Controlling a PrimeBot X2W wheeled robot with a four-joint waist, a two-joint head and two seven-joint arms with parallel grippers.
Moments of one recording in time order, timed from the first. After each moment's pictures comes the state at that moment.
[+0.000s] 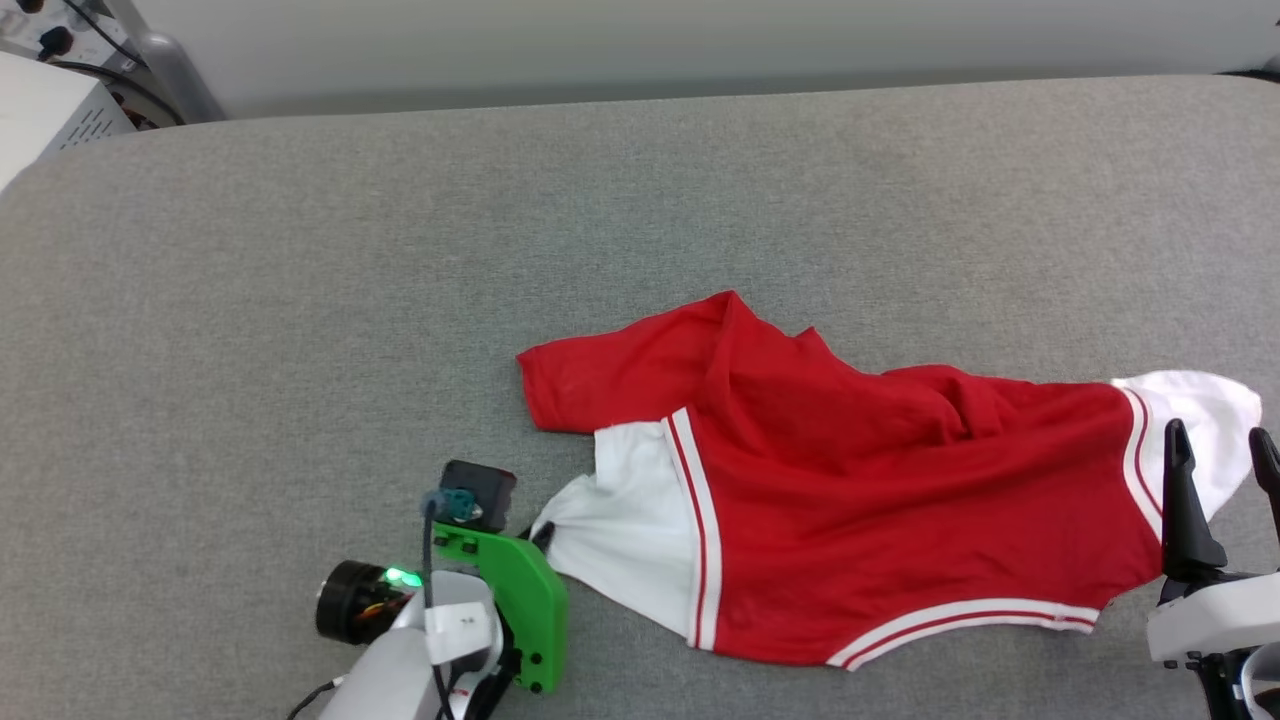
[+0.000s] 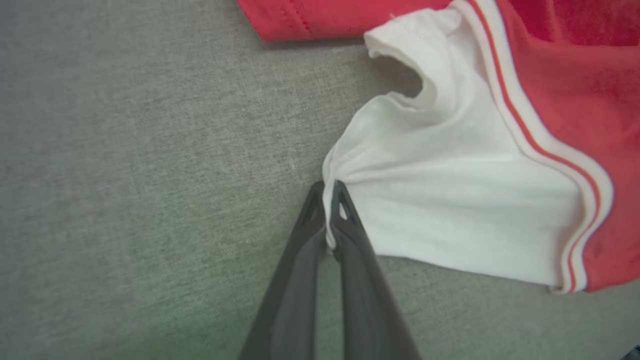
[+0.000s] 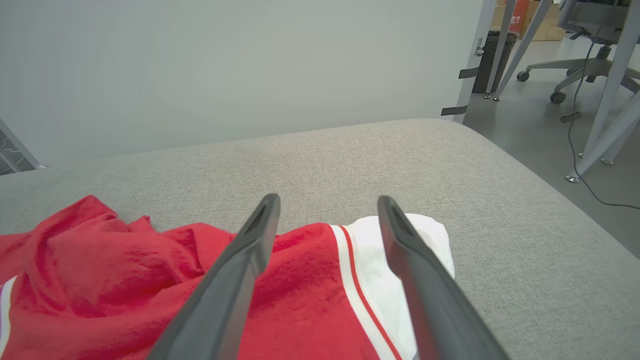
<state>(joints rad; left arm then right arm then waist) -0.21 0.16 -0.38 0.28 -0.33 -0.01 0.36 0.04 -0.12 -0.21 -0.05 0.25 0.13 -0.12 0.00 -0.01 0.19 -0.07</state>
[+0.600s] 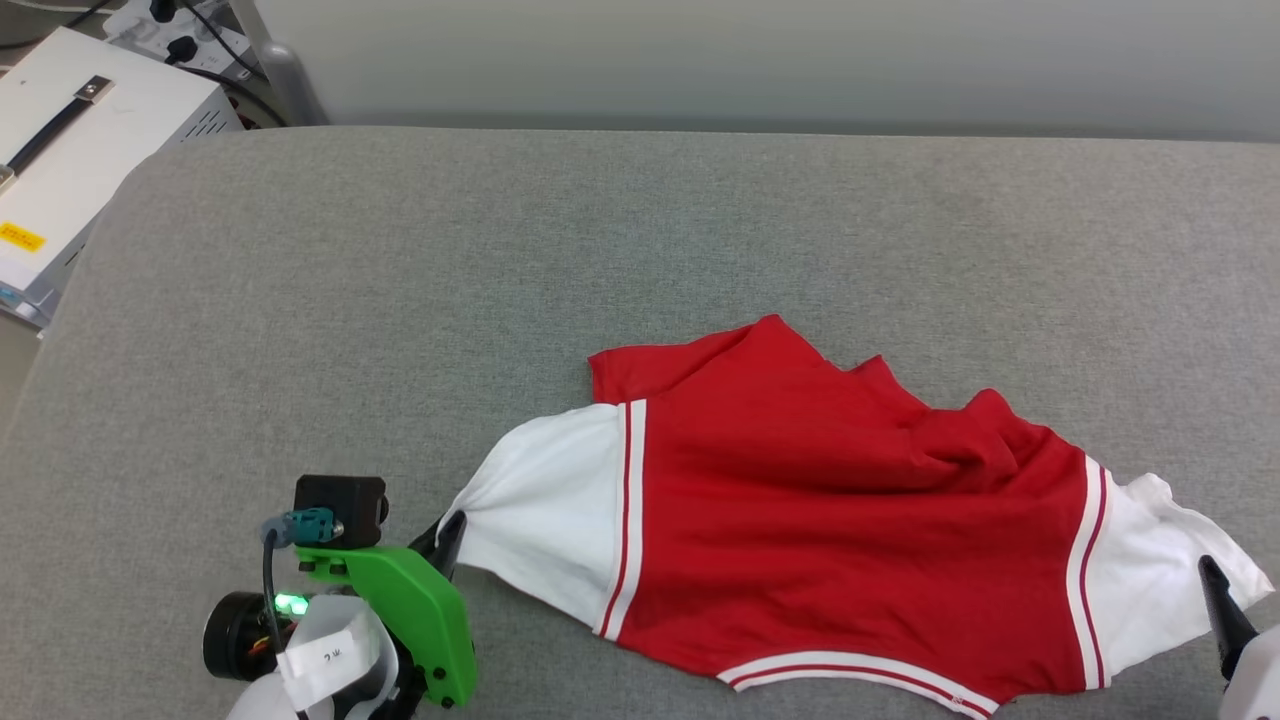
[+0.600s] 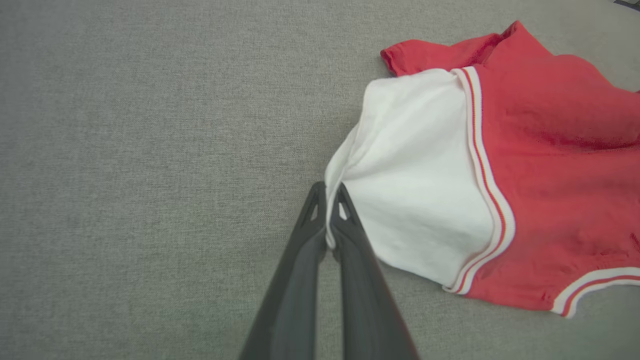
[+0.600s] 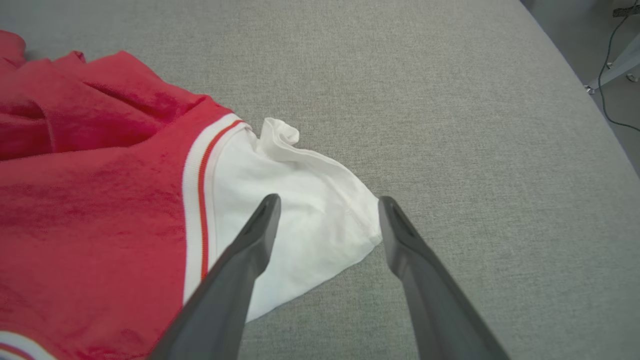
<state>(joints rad) -0.04 0.28 -0.25 -0.05 -0.45 0.04 0.40 0.14 -0.22 -0.27 -0.05 0.25 0.13 0.31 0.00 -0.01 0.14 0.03</state>
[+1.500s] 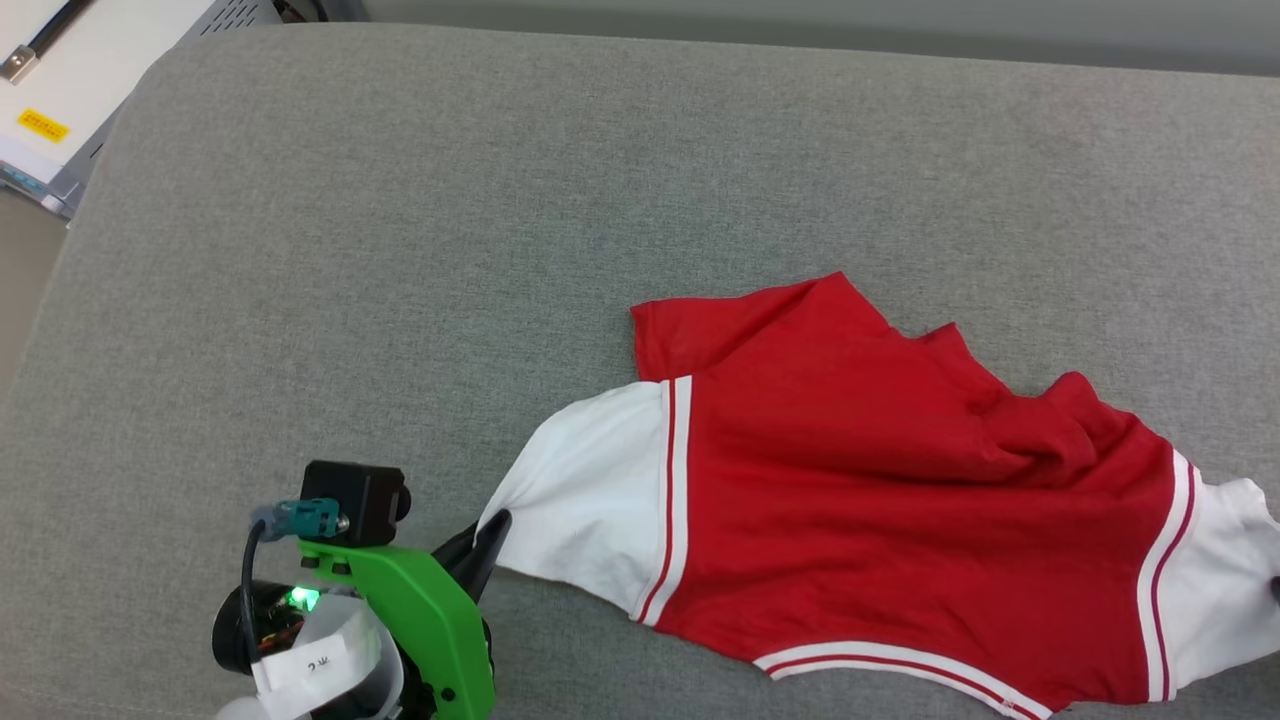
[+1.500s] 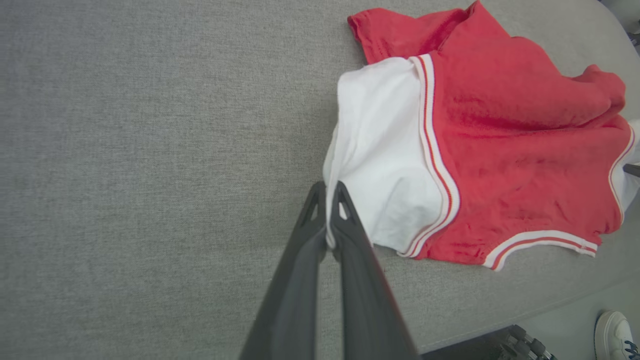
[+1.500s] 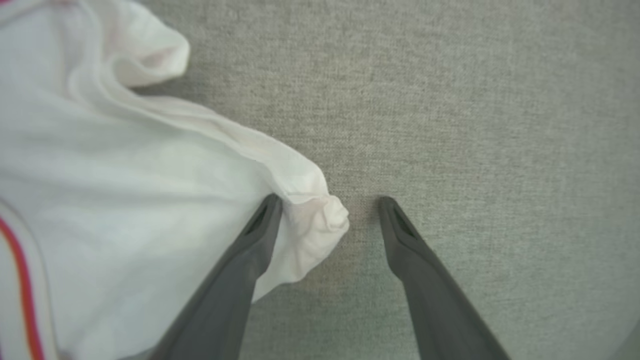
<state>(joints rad) 0.02 0.31 -0.26 -0.35 -0.55 0.05 0.60 0.01 -0.44 -0.21 0.15 0.27 0.13 0.68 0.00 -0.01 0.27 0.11</state>
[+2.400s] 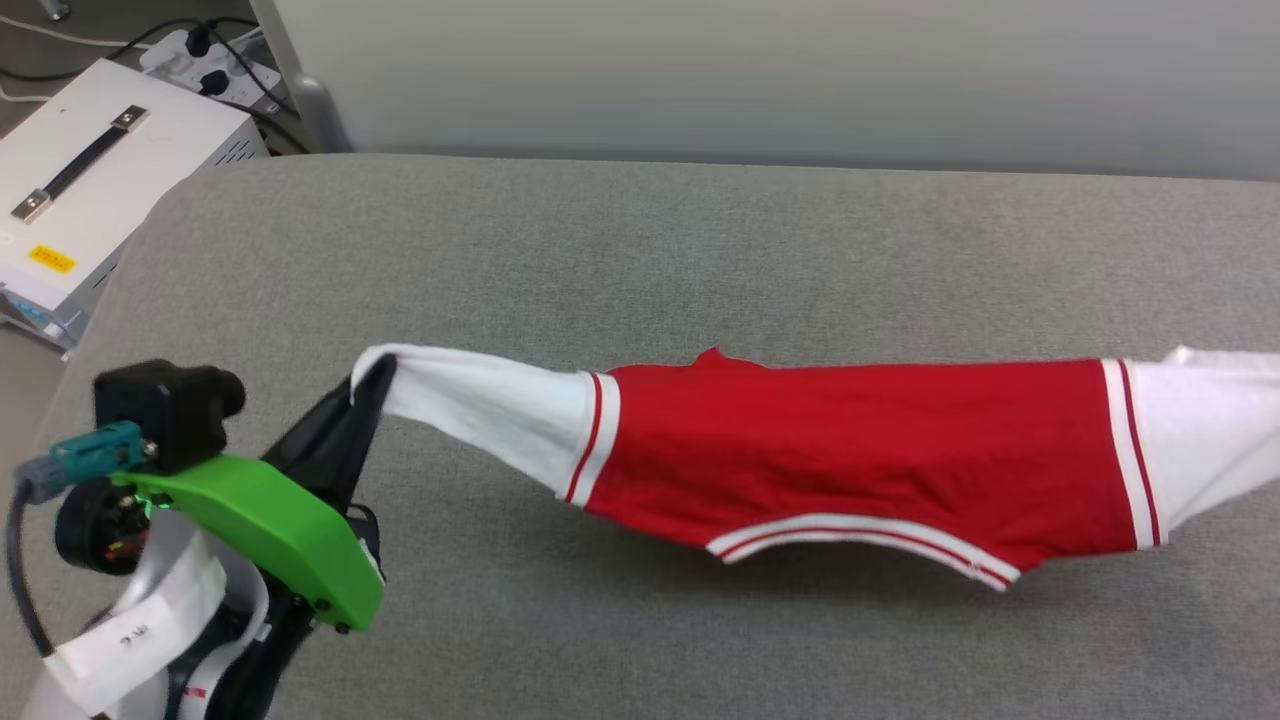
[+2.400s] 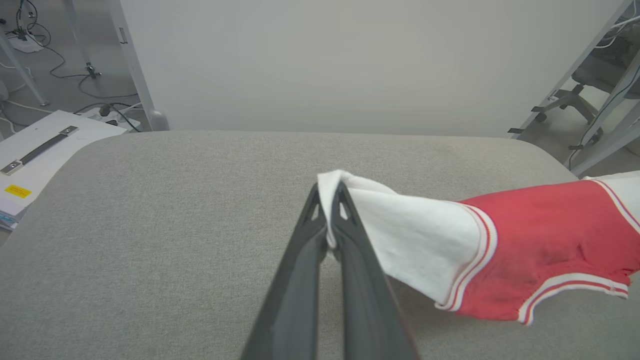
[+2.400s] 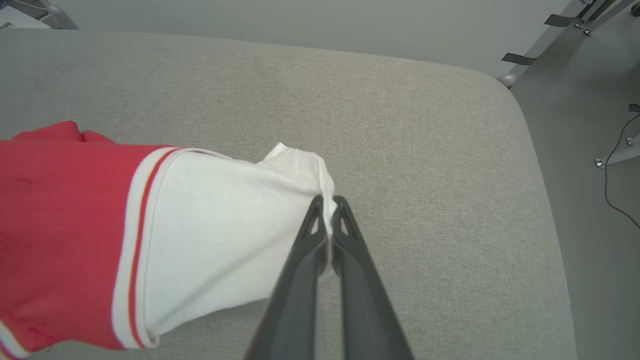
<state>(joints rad) -0.07 0.38 -0.12 -0.48 -0.59 0.03 0.50 -0.10 -0.55 -0.22 -0.19 0.56 0.13 0.81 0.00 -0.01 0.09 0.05</state>
